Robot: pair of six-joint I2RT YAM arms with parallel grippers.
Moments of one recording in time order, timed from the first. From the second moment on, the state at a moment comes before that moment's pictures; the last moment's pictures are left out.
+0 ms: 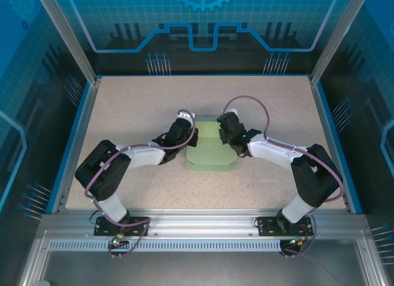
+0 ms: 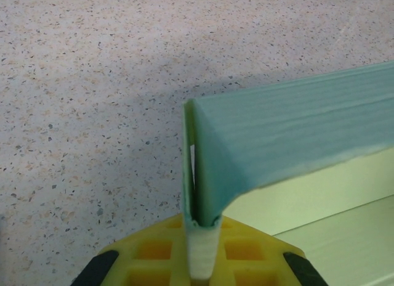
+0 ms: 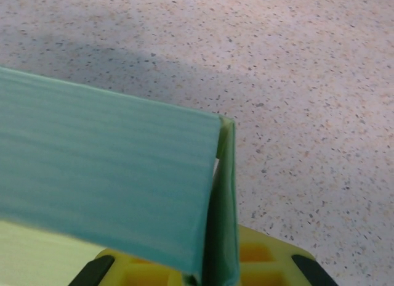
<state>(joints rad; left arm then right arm) -0.61 1.70 0.85 0.28 -0.20 -0.30 0.63 1.62 0.99 -0.25 0.47 0.30</state>
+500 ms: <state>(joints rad) -0.62 1.70 0.85 0.27 -0.20 -0.30 0.69 1.71 1.09 -0.37 0.66 0.39</state>
